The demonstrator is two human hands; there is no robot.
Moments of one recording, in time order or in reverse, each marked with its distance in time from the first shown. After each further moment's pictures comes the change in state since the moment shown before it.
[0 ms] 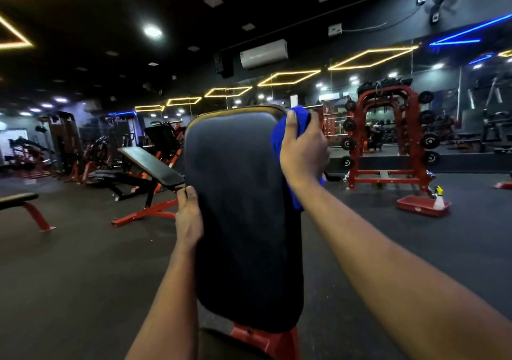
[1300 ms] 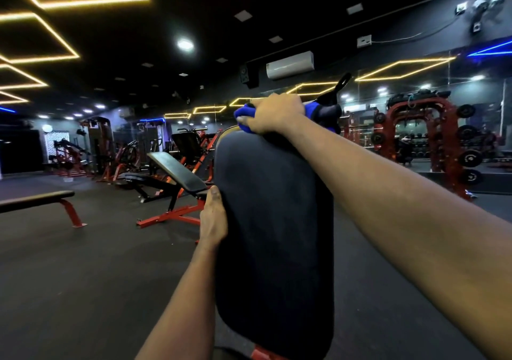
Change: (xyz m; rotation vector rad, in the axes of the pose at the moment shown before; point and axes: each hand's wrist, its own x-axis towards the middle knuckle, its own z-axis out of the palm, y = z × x) left_hand 0.021 0.014 -0.001 0.077 -0.025 -0.024; right_hand 0.057 -0.103 0.078 -0.806 -0.700 -0.637
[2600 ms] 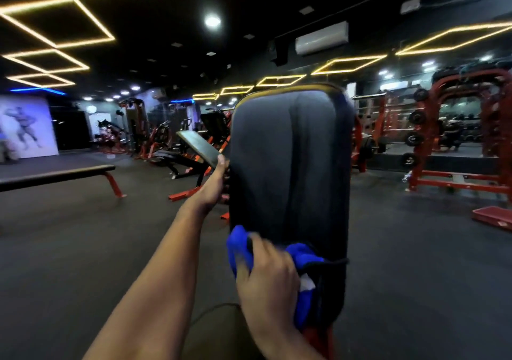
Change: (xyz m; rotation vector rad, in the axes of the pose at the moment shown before) left_hand 0.004 -0.004 -0.048 -0.065 -0.414 -0.149; right_hand -0.283 -0.116 0.151 0.657 0.321 0.190
